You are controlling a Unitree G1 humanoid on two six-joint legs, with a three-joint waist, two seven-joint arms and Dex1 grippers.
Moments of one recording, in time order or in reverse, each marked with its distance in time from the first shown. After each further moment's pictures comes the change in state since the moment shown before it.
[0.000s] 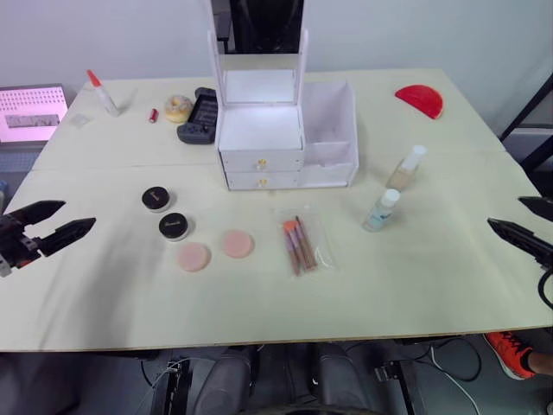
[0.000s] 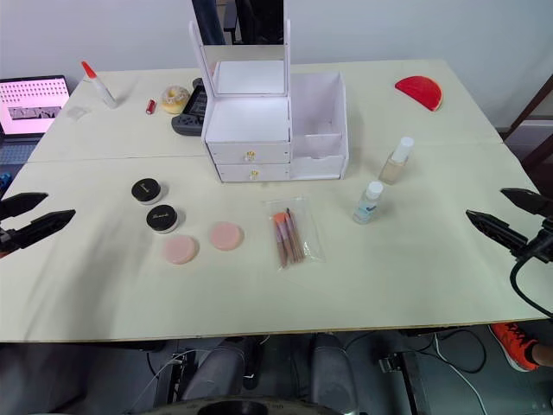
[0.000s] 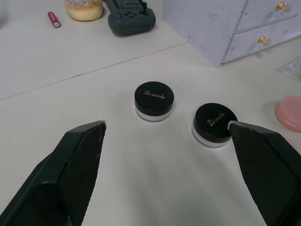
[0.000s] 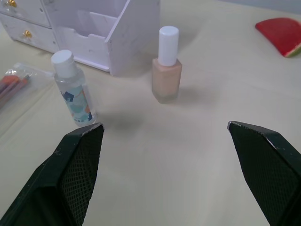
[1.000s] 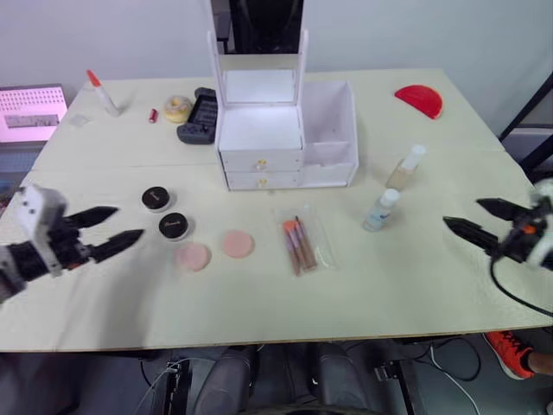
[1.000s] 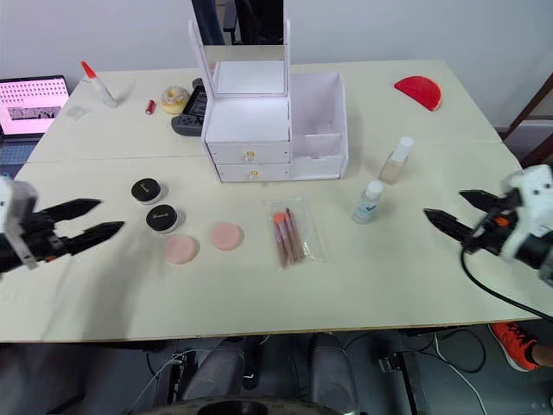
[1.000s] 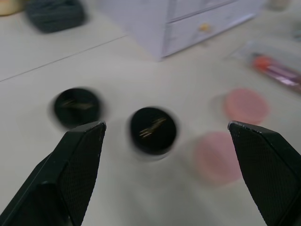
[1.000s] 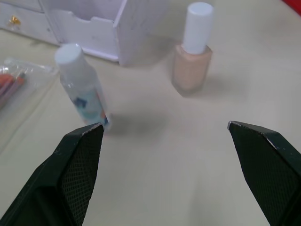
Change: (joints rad) left arm -0.011 -0.086 -0.178 -0.280 -0.046 0.083 0.051; right arm -0.090 0.088 0.158 -0.353 0.025 0.351 -0.388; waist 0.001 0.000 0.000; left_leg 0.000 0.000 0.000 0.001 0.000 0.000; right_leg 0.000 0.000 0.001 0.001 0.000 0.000
